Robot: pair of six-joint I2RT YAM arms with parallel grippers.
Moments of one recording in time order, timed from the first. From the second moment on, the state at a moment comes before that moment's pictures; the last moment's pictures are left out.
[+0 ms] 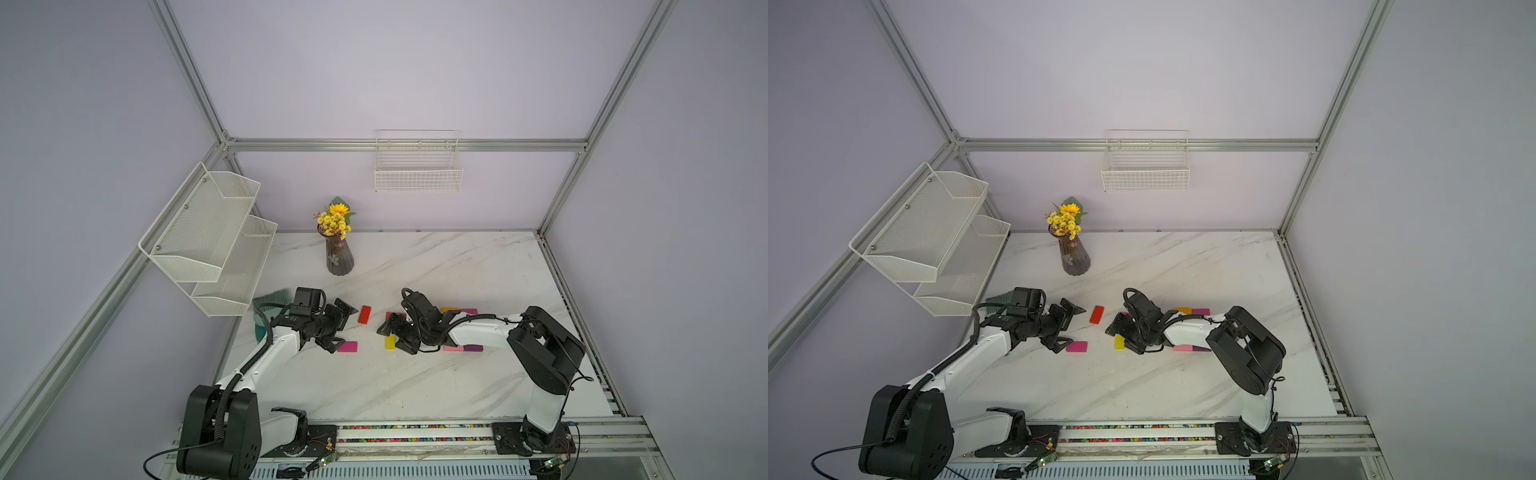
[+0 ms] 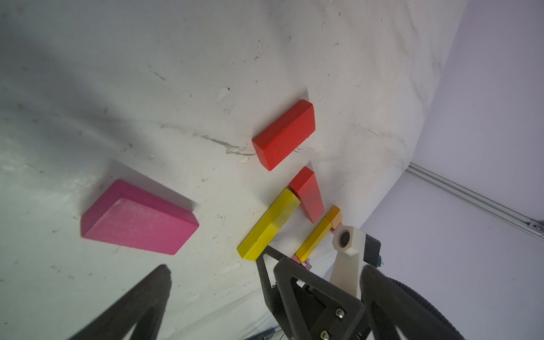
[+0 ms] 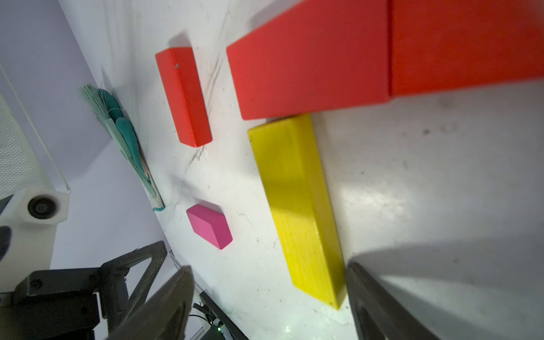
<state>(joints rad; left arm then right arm) -0.13 1.23 0.70 -0.46 0.45 -1.22 0.83 1.84 1.02 -0.03 -0.32 1.29</state>
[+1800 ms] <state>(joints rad) -0.38 2.08 1.65 -1.13 -0.02 -0.46 0.72 1.52 1.00 -0.31 -0.30 1.12</state>
